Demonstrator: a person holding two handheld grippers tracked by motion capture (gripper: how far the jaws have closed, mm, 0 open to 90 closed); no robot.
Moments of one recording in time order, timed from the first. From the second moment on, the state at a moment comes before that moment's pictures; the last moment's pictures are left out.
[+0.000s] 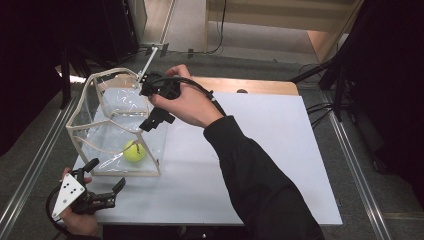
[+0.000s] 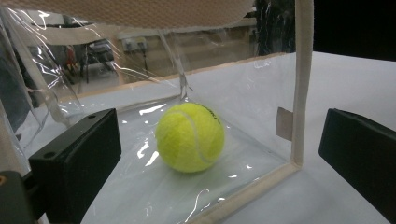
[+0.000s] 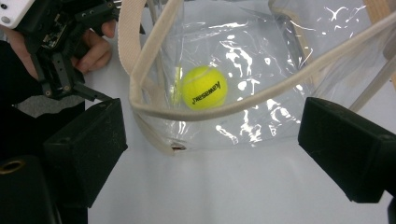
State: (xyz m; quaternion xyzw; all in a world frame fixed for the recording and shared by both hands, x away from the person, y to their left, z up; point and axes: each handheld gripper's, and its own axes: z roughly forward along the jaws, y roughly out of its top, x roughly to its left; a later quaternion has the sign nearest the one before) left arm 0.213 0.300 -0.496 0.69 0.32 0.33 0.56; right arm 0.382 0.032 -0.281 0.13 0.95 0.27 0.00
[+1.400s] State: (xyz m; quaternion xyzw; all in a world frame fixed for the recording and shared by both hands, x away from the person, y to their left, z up) left arm 0.213 0.299 -0.496 0.69 0.32 0.33 0.57; right arm 0.367 -0.007 -0.346 0.15 0.94 0.30 0.01
